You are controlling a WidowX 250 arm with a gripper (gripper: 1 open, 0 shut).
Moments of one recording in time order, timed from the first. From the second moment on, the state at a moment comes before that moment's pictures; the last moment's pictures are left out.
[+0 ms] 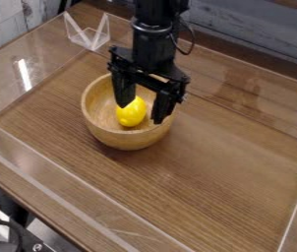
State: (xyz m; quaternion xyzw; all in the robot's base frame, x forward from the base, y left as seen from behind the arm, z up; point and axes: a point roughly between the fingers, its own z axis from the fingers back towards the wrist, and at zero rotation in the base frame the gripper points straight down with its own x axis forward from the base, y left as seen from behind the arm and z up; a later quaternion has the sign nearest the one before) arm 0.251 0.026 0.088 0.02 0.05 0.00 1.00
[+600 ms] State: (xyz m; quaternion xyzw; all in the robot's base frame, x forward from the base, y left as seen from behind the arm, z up) arm 0.242 0.035 0.081 0.01 0.05 0.00 1.00
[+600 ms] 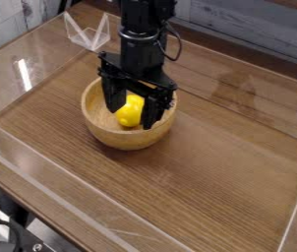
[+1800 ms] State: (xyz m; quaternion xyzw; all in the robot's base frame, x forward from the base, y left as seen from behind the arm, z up) arm 0.240 0.044 0.070 0.01 0.03 0.01 1.00
